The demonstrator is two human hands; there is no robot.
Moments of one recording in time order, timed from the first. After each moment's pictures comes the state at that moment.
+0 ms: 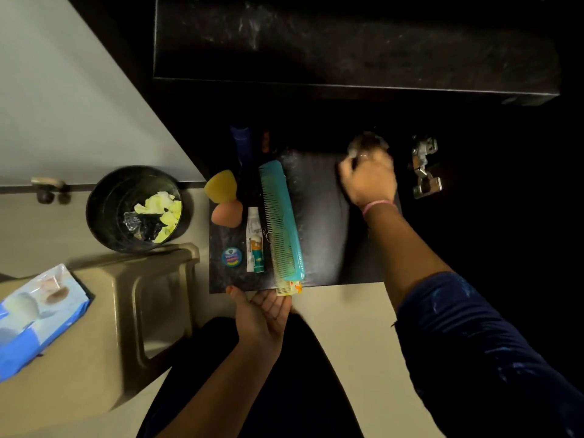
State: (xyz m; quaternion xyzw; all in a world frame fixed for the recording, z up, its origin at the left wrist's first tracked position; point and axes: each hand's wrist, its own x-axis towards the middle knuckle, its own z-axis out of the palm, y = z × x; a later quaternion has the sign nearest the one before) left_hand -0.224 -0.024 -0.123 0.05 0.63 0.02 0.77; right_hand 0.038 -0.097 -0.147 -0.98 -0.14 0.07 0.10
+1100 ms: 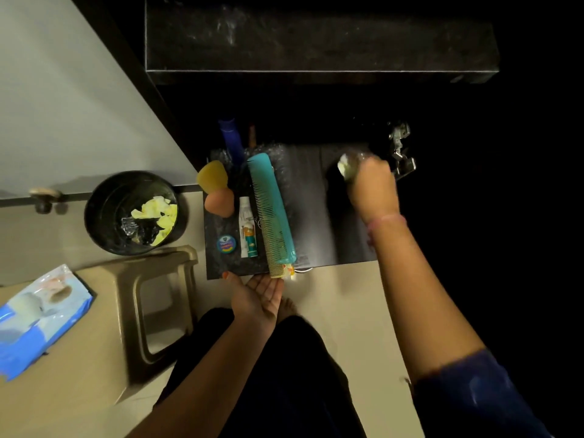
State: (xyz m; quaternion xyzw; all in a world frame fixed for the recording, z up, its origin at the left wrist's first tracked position) left_hand -0.227 -0.022 -0.117 0.05 0.62 0.03 0.78; right_hand -0.027 -0.114 -0.051 -0.98 -0.10 0.11 0.11
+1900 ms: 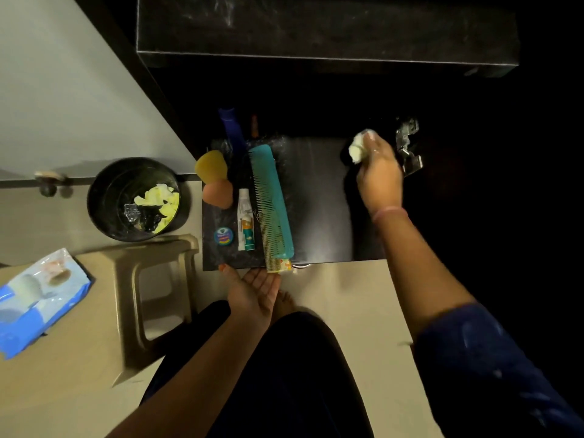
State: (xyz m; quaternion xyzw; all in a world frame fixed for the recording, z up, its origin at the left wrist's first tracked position) left_hand -0.228 -0.029 -0.127 0.07 0.62 0.05 0.78; right_hand 0.004 -0.137 -0.105 -0.97 -0.14 0.07 0.21
